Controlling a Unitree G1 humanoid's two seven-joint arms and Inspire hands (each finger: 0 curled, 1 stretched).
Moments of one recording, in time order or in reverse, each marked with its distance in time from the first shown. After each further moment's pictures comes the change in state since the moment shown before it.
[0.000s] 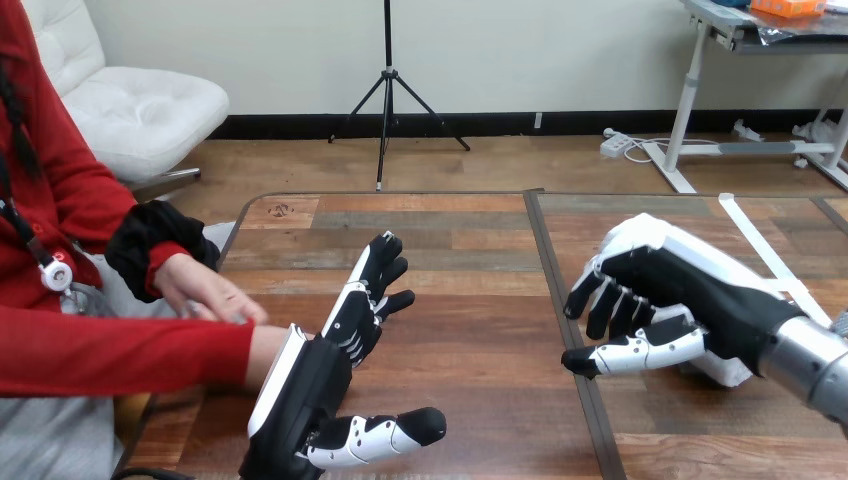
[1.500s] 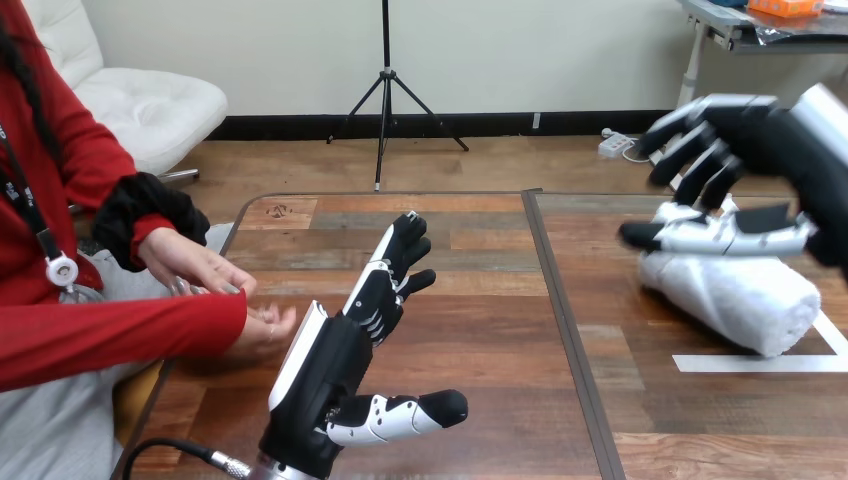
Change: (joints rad) left arm -0.063 -0.037 0.000 0.009 -0.005 0.028 -0.037; right arm -0.001 0.003 -0.229 -0.293 0.040 0.177 -0.182
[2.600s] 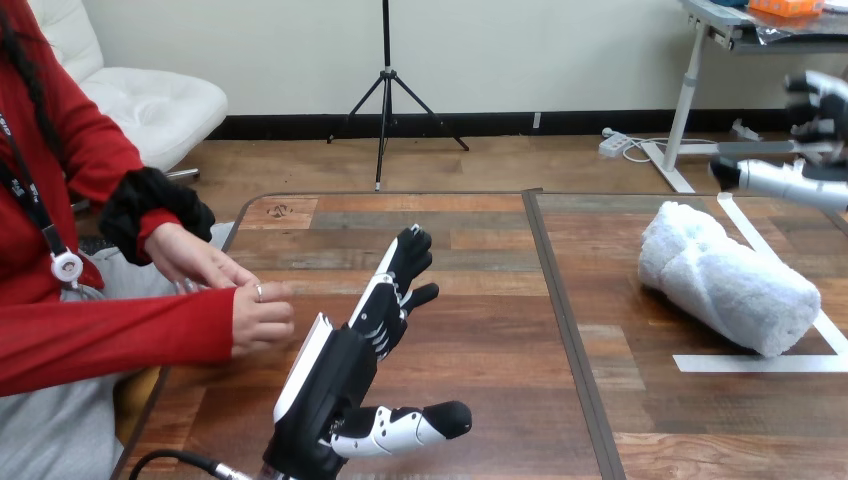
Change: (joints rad) left arm 0.027 -0.006 0.000 0.008 0.007 0.009 -0.007; right arm -0.323 -0.001 0.093 0.711 -0.199 0.018 -0.152
